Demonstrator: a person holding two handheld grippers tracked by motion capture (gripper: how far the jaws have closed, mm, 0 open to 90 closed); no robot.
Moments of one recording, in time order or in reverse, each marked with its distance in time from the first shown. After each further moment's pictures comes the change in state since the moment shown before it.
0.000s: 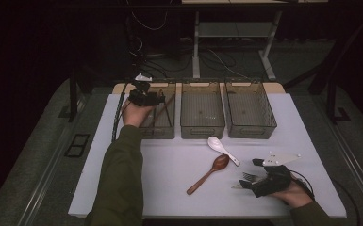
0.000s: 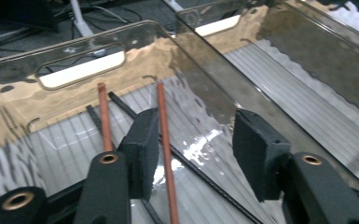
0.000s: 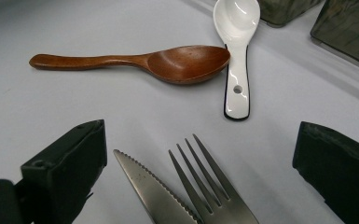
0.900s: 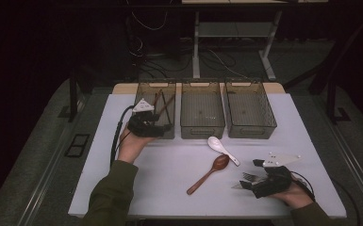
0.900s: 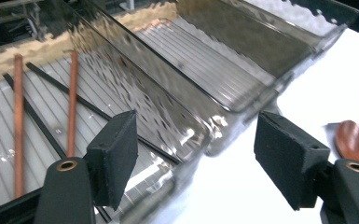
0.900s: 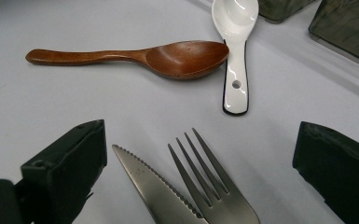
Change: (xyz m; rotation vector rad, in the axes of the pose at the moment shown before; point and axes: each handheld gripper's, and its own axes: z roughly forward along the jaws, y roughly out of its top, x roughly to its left) left arm -0.078 -0.064 -0.058 -0.055 -0.109 0.080; right arm 0.002 -0.002 -0.001 0.003 -0.014 0.000
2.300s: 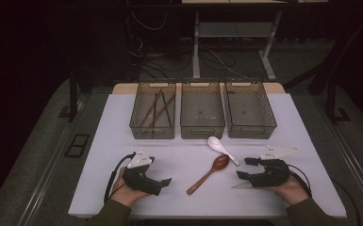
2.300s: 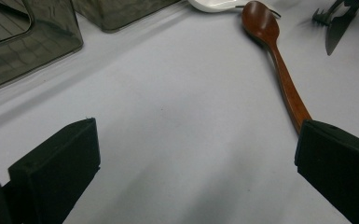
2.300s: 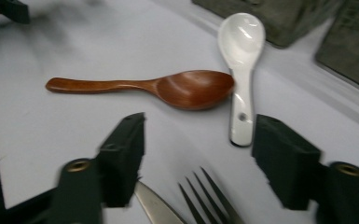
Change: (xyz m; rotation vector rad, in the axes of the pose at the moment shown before) left arm -0.068 -0.103 -0.037 0.051 -0.113 0.056; right arm 0.003 0.026 0.001 0.008 0.042 0.012
